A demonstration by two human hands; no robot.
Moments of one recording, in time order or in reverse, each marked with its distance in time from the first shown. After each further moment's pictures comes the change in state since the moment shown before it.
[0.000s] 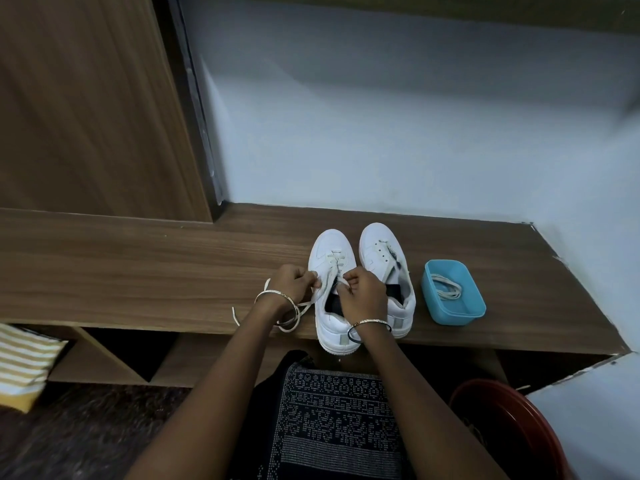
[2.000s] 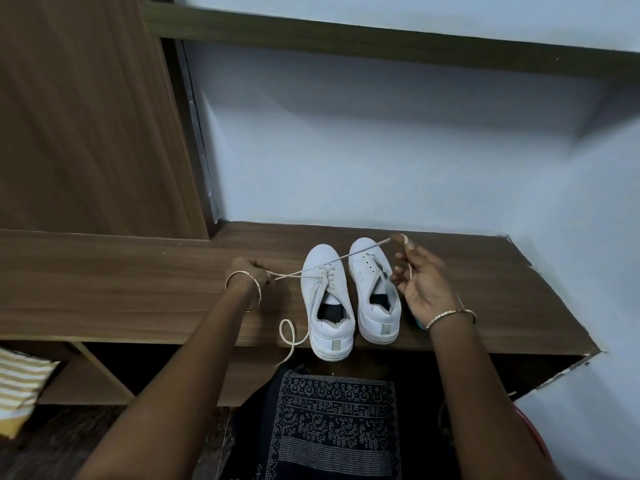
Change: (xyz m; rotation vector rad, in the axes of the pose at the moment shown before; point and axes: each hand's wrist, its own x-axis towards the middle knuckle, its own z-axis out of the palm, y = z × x) left_hand 0.009 0.024 -0.058 -0.086 0.382 -0.175; right_hand 0.016 -0.025 -0.137 1.102 -0.122 0.263
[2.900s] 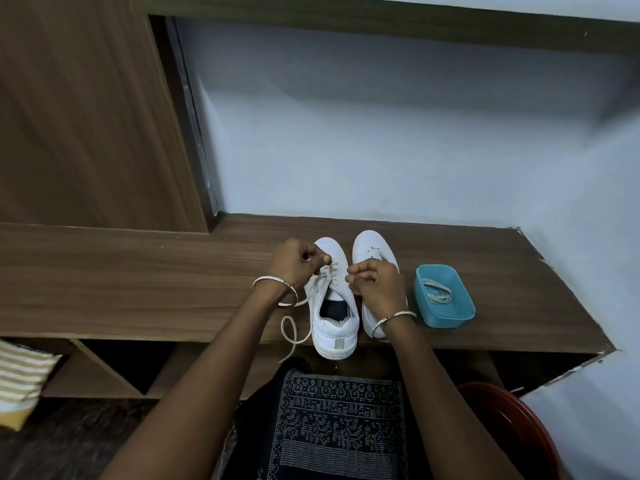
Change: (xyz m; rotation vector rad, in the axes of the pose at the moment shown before) left_hand -0.051 0.039 0.036 0.332 -0.303 0.629; right_hand 0.013 0.069 0.029 -0.789 0.012 -0.144
